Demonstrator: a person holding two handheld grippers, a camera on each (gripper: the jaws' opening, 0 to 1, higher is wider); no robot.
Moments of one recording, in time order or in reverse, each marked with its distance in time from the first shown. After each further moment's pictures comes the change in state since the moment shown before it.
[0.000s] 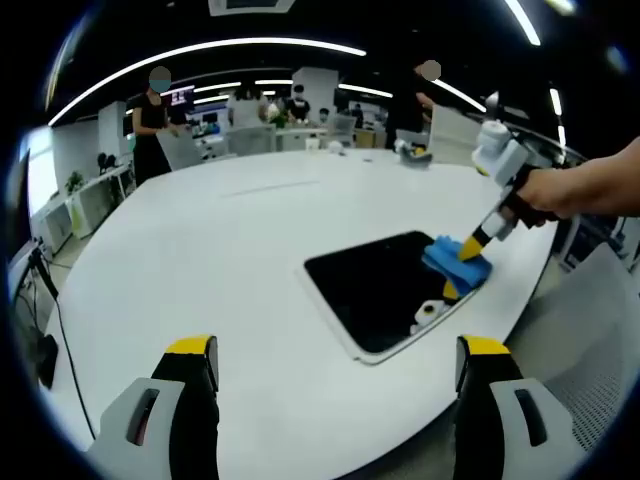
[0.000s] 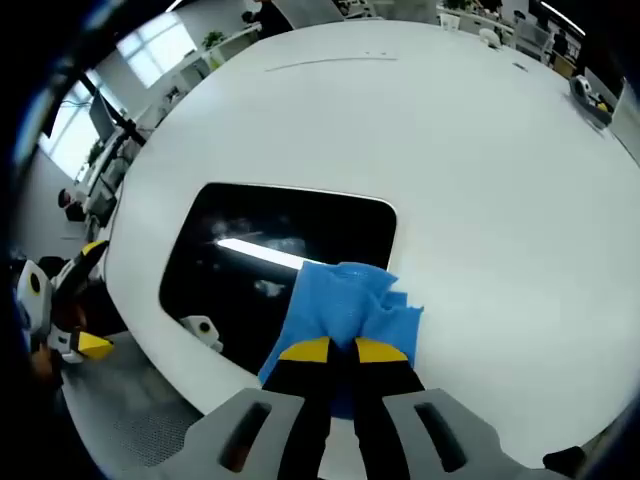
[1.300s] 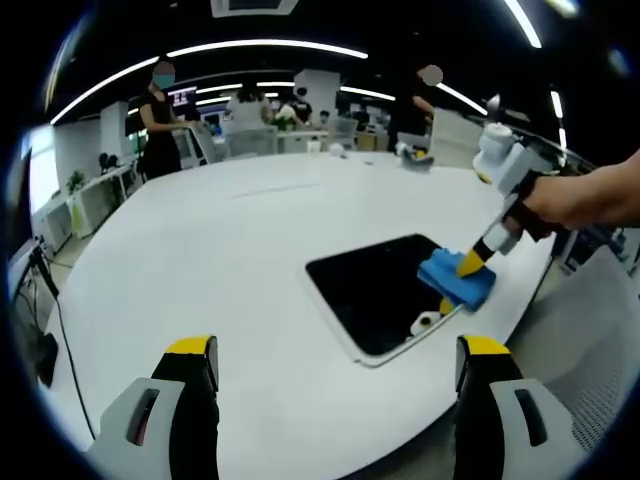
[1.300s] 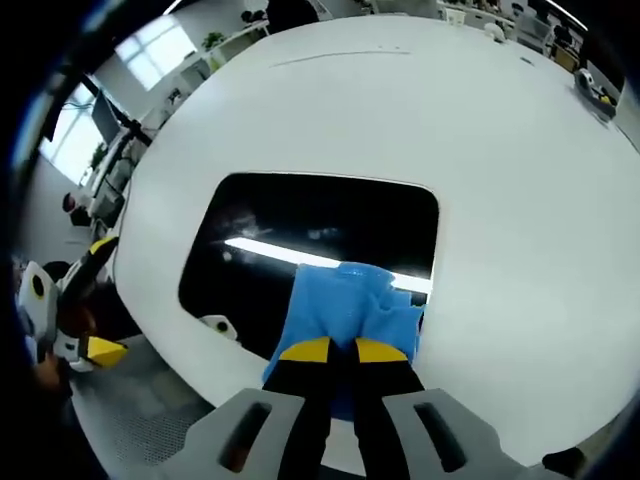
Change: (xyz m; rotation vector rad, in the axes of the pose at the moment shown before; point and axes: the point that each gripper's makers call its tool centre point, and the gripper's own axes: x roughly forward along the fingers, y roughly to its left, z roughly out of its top) left arm -0.001 0.002 0.002 -0.007 -0.013 0.005; right arm 0.007 0.040 -0.004 0.028 0.007 0.034
